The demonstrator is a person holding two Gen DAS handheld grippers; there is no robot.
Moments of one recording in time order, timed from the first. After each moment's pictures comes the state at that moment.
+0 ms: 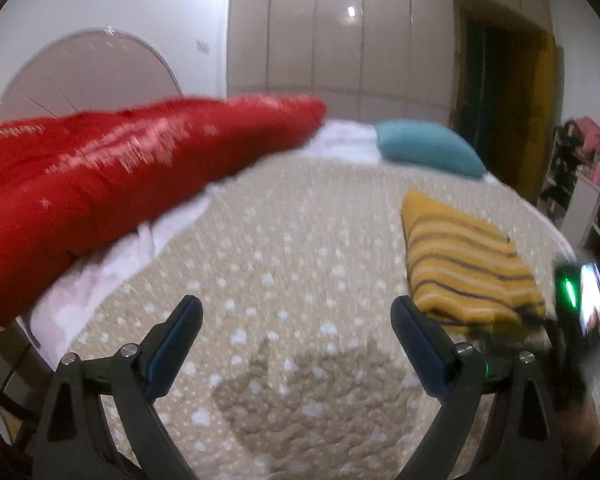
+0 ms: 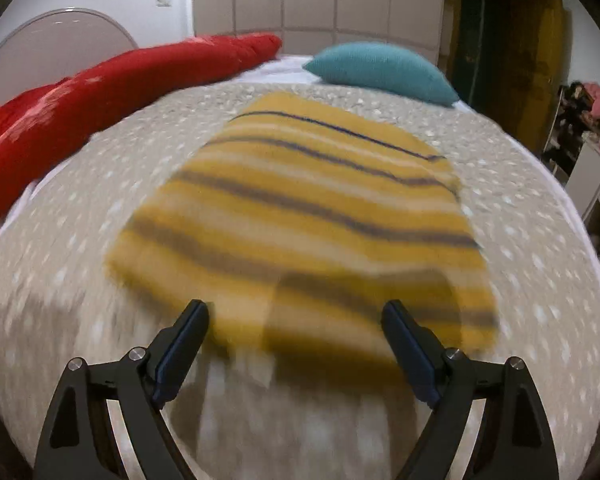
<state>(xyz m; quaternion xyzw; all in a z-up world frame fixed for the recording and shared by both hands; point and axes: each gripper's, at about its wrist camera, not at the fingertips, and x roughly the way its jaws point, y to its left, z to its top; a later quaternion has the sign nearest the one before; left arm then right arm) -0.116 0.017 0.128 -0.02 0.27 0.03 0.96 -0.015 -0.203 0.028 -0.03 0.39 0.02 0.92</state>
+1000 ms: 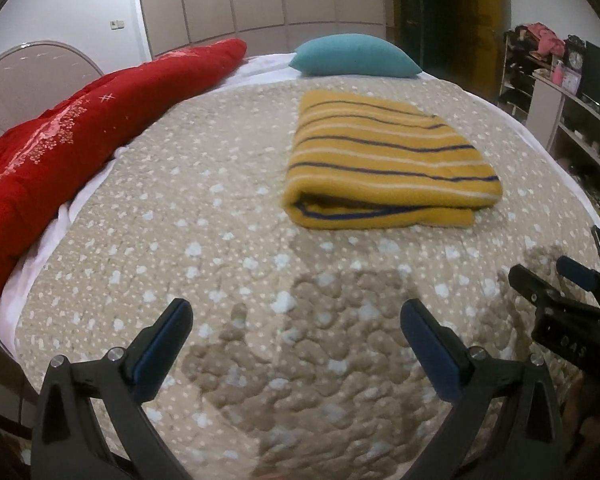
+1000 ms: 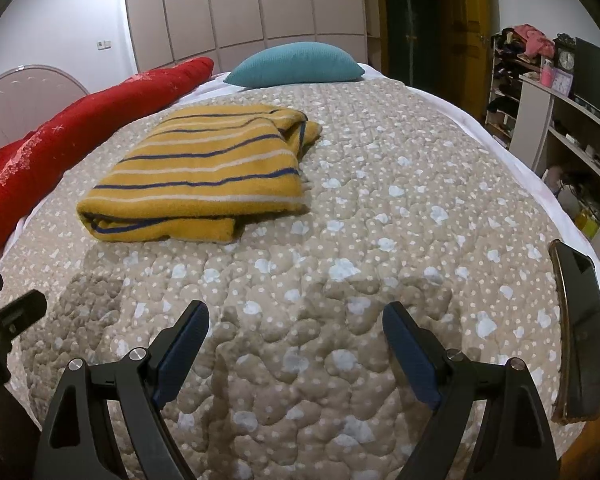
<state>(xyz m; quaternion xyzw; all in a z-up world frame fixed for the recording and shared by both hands) -0.111 -0.102 0.062 0.07 0.40 -0.06 0.91 -0.106 -0.297 0.028 0.07 0.38 -0.05 0.92</state>
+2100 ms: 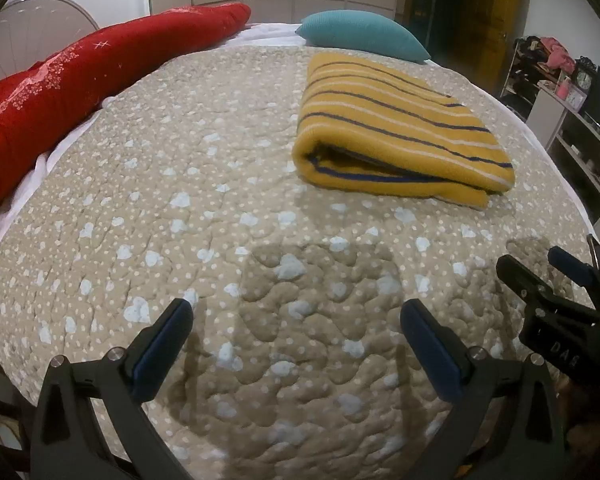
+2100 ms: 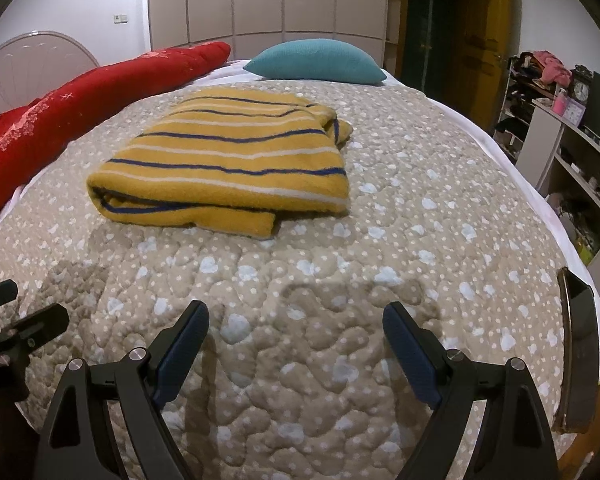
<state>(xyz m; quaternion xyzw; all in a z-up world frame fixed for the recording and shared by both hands) -0.095 -0.076 0.033 0.02 0.45 -0.08 0.89 -0.093 -0.262 0.027 0.02 0.39 -0.05 0.92</state>
